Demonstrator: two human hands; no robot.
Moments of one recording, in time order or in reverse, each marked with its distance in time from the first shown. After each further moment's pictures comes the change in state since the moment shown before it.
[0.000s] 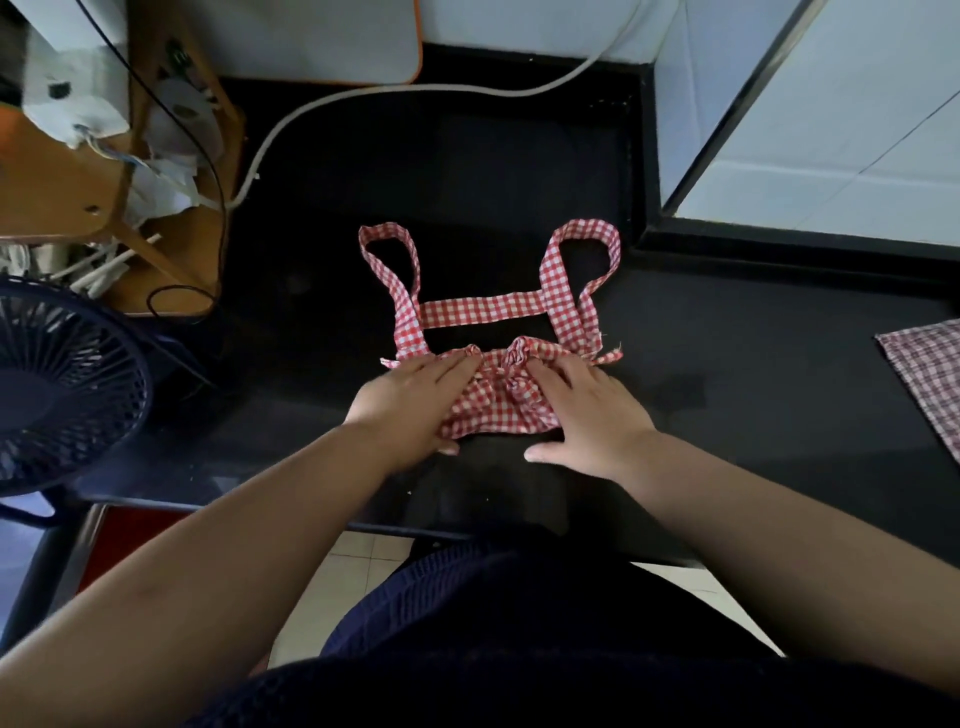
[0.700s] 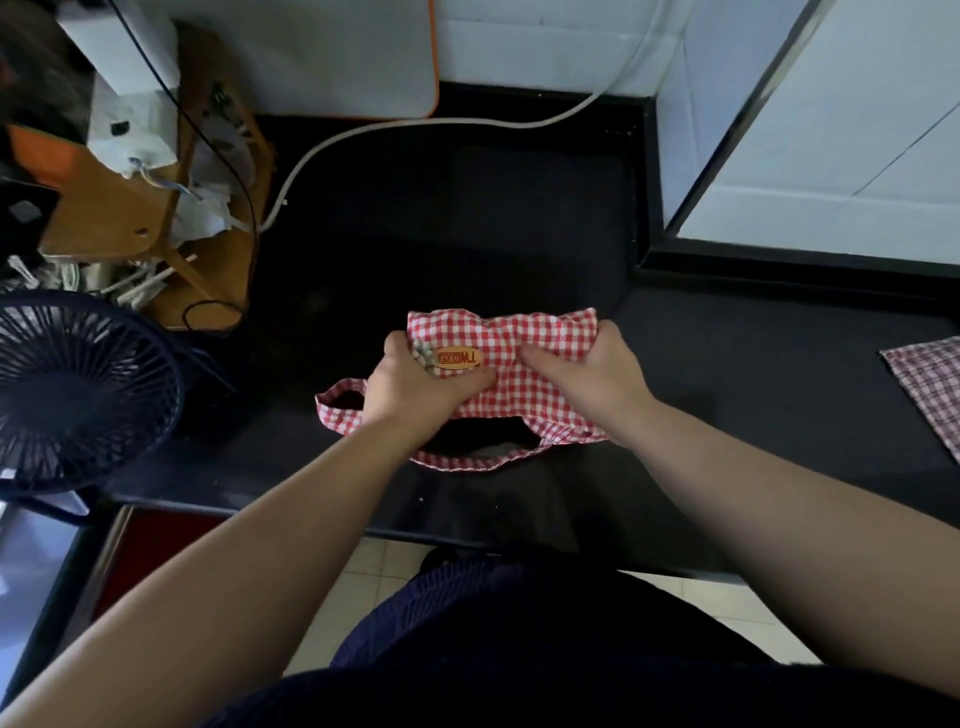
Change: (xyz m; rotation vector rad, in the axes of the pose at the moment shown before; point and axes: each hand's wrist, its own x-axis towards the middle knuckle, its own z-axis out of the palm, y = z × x) left_hand -0.016 0.024 -0.037 -0.971 0.360 -0.601; right_hand 0.014 -0.019 -0.043 1.048 0.296 0.395
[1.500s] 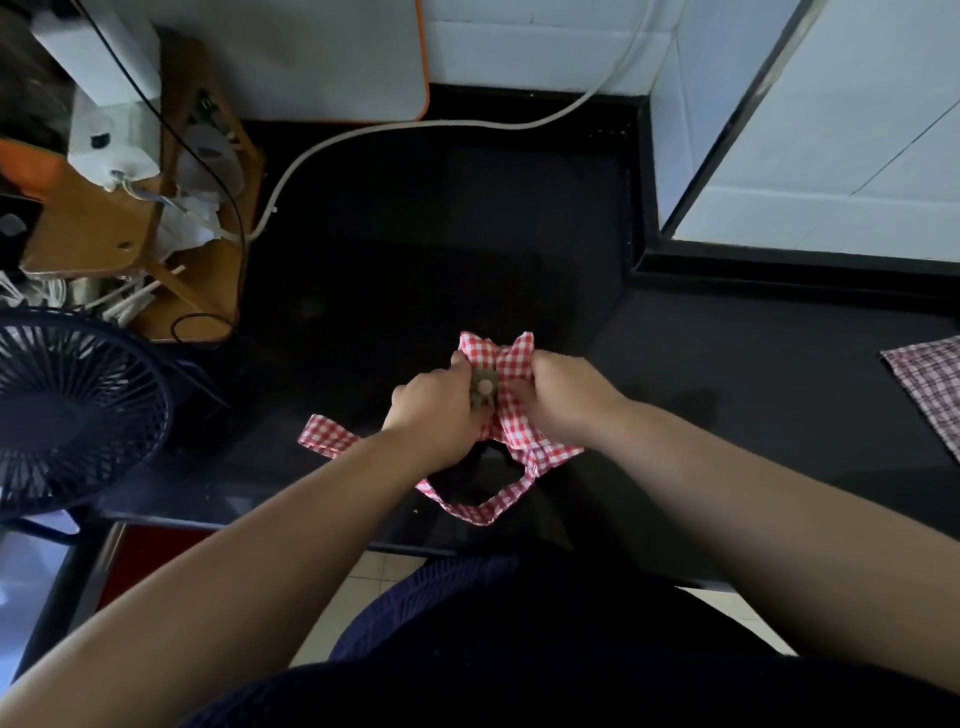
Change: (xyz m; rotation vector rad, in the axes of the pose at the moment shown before) left_hand 0.005 0.008 0.016 0.650 -0.256 0.290; right_hand -0.002 -0.022 0.007 -0.603 -0.318 -0.186
